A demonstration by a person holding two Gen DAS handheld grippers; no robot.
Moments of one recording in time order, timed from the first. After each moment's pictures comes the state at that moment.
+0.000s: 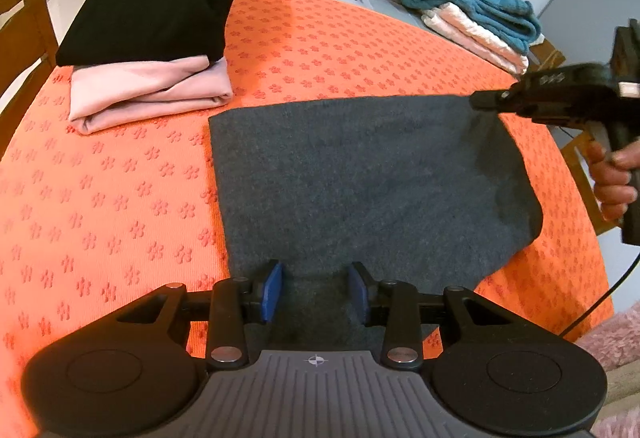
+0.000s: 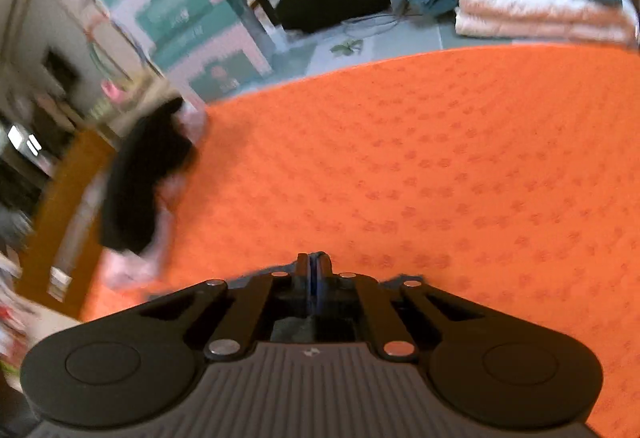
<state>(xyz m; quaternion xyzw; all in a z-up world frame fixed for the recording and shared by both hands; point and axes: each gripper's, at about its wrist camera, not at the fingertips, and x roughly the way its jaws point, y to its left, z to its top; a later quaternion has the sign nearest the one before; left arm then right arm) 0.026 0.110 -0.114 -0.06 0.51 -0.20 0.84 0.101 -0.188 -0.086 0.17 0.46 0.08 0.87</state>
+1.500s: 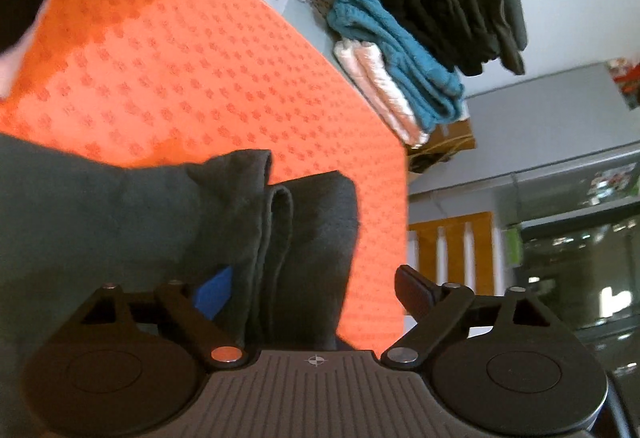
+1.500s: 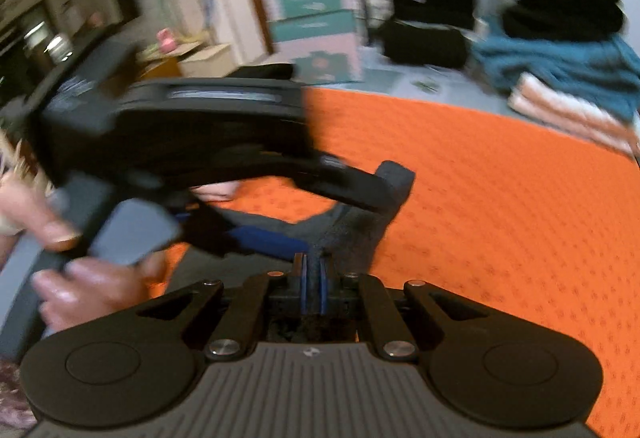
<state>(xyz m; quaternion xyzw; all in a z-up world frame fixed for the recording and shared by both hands) 0.101 0.022 -0.074 -0.31 0.55 -0.27 0.73 -0.007 -0.133 -0.012 0.04 0.40 0.18 0.90</state>
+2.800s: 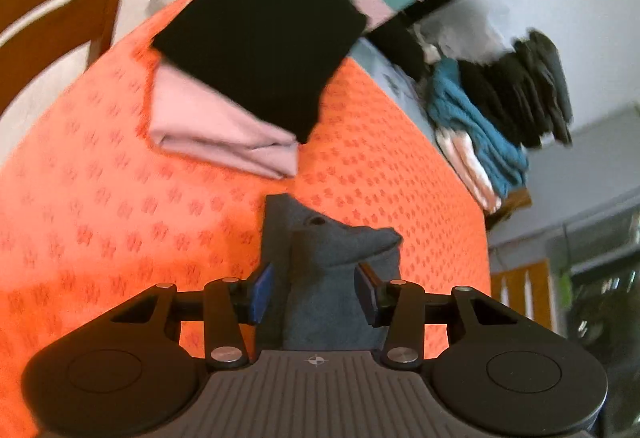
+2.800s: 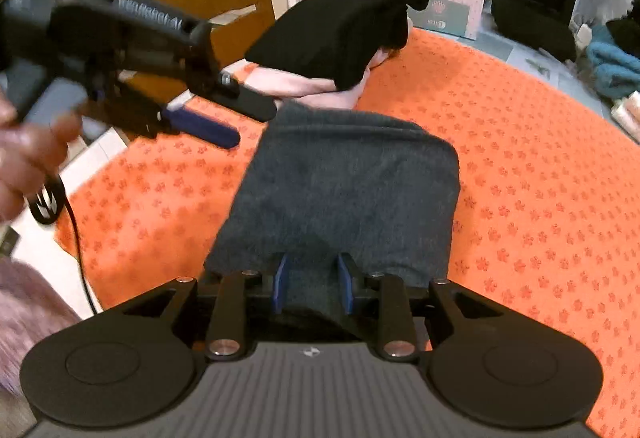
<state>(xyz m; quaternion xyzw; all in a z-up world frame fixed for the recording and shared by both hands) 0.070 0.210 -0.095 -0.29 0.49 -0.20 0.80 -0.015 -0.005 -0.077 -0.06 0.44 0.21 0.87</state>
